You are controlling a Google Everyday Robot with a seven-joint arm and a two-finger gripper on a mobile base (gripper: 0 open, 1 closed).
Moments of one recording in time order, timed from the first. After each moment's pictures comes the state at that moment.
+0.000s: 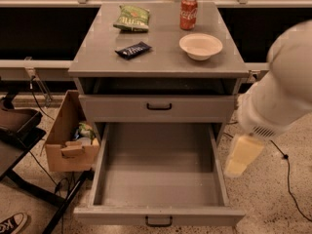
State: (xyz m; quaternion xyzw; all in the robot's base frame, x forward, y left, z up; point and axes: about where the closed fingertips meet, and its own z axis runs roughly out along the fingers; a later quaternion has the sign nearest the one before) arm 0.435 -0.192 0.850 -0.57 0.80 -0.07 0.15
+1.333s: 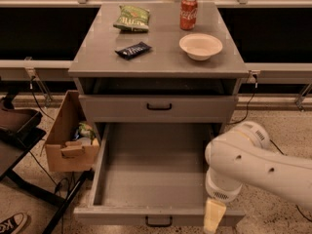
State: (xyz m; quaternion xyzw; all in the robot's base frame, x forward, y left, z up) arm 0.387 -0.179 0.612 -0.57 0.82 -0.03 0.01
